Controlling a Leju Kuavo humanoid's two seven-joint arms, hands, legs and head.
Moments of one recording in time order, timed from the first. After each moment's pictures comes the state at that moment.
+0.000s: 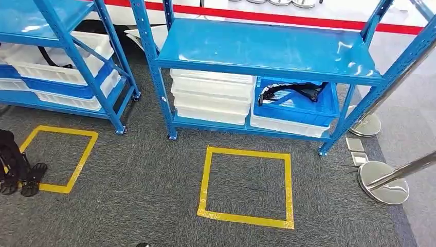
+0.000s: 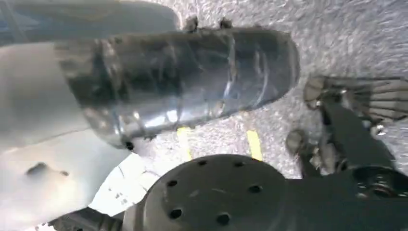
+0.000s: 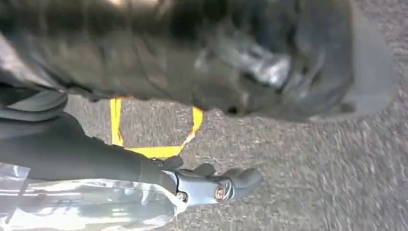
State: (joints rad) left arm -0.10 -0.02 -0.12 -0.19 0.18 -0.12 -0.32; right arm -0.09 -0.10 0.13 -0.18 -0.27 -0.08 0.05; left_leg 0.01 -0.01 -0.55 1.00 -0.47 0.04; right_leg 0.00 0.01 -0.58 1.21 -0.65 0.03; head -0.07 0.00
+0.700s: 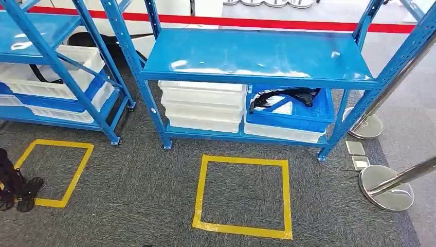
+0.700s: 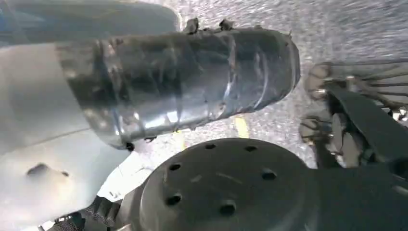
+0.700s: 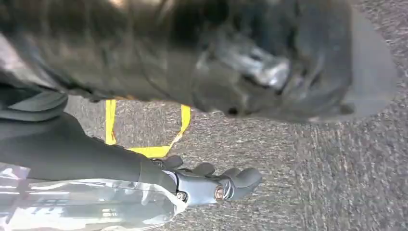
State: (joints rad) left arm -0.09 -0.01 -0.12 -0.19 0.18 -0.12 -0.32; right arm -0.08 -0.10 0.13 -0.18 -0.27 -0.08 0.05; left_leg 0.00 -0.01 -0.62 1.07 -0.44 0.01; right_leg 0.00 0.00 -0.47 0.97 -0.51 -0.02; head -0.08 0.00
